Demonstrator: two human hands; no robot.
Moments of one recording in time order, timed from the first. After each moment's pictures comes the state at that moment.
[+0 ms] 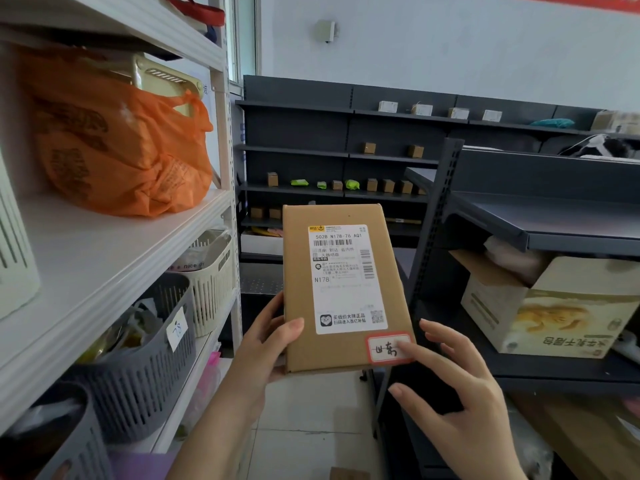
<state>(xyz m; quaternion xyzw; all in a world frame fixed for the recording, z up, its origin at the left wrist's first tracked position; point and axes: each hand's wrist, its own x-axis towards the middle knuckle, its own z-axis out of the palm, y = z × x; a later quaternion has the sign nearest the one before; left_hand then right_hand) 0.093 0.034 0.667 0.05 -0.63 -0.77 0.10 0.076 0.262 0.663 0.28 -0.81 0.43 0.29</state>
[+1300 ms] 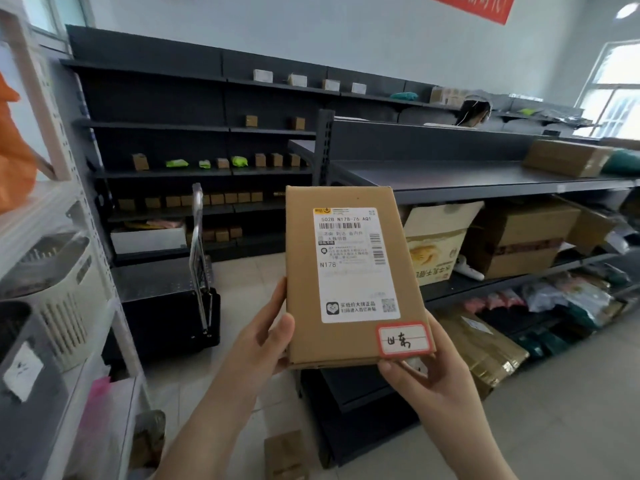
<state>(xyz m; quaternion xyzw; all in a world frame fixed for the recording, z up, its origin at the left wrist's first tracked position) 0.085 0.116 0.675 -0.12 -0.64 -0.75 -0.05 0.140 0.318 0.672 0.02 -0.74 0.65 0.16</state>
